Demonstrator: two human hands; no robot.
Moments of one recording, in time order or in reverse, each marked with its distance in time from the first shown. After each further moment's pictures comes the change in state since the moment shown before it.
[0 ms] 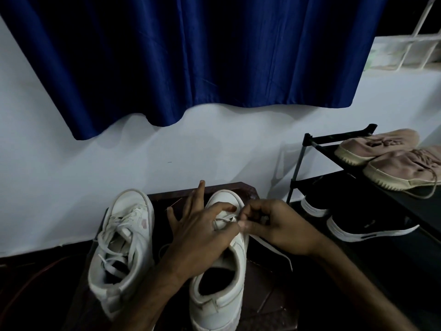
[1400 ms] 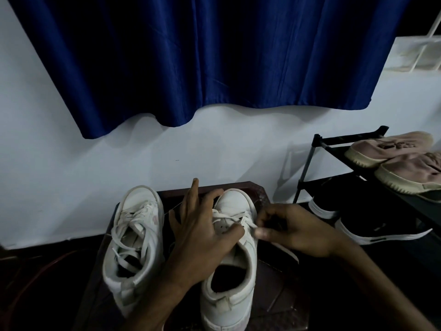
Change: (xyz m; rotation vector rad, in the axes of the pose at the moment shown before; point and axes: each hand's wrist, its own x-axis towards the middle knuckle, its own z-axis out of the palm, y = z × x) left_hand -0.009 -0.017 0.000 -0.100 0.201 0.015; right_hand -0.008 -0.001 -0.012 -0.093 -0.103 0.084
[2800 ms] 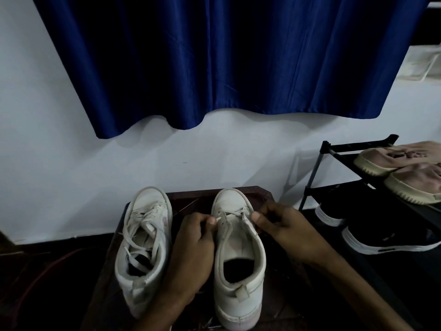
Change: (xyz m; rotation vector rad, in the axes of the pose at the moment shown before) left_hand -0.006 -0.027 0.006 -0.258 0.206 -0.136; right_hand 0.017 -0.009 0.032 0.114 0.292 0.171
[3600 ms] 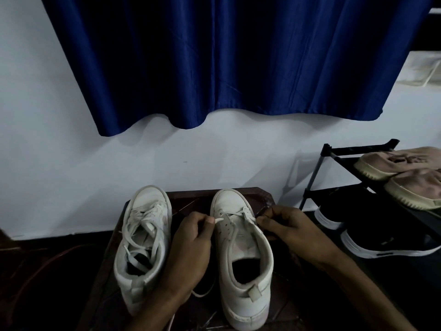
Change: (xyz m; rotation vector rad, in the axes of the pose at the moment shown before) left_hand 0.005 -0.004 -0.001 -0.134 -0.014 -0.064; right_hand 0.001 0.003 -0.007 0.274 -0.078 0.101
